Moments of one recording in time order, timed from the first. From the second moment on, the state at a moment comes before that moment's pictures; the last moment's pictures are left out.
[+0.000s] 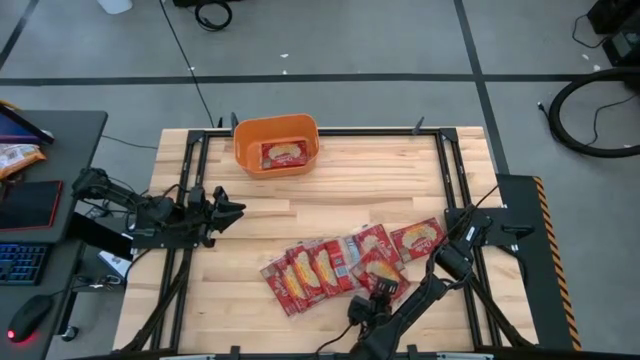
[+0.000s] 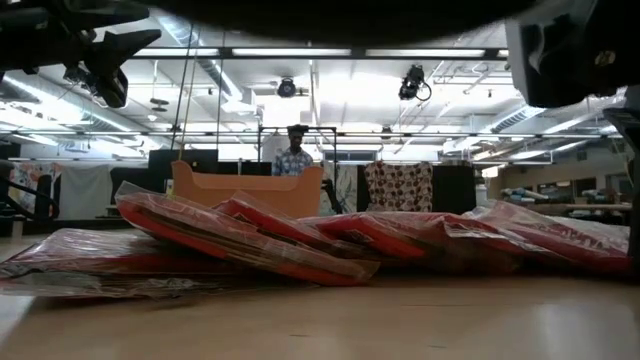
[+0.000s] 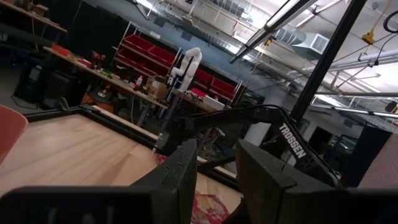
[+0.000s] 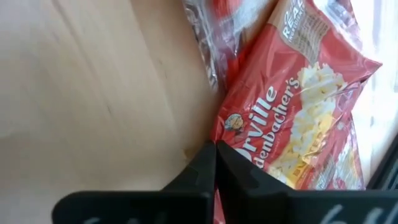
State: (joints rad) left arm -0.40 0.24 0.01 0.53 -0.52 -0.38; right arm 0.77 2.50 2.01 -1.57 0.39 1.19
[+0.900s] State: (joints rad) left arm -0.40 0.24 0.01 0.53 -0.52 -0.38; right arm 0.74 2.50 2.31 -1.57 0.62 0.80
